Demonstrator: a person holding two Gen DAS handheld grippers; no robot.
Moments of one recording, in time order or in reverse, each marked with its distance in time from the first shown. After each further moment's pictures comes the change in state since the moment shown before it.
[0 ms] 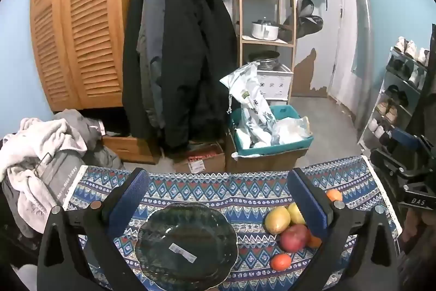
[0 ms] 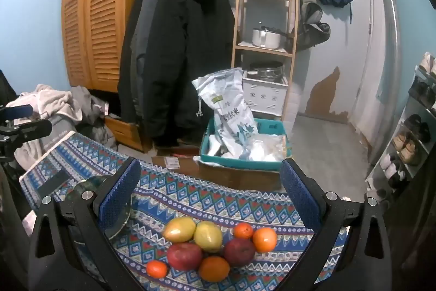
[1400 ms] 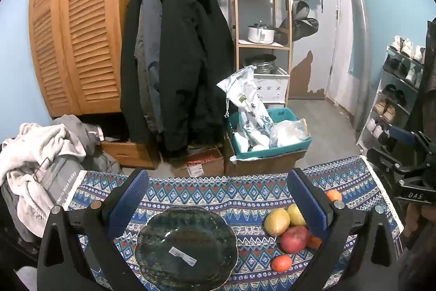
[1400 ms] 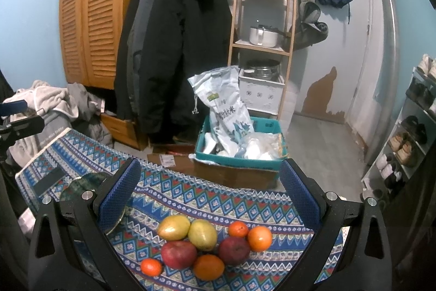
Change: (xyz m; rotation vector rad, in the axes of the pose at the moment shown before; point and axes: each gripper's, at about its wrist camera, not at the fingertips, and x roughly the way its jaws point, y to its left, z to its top) left arm -0.003 -0.002 -0.005 0.019 -0.034 -0.013; right arm -0.002 -0.003 -0.001 -0.010 0.004 -0.014
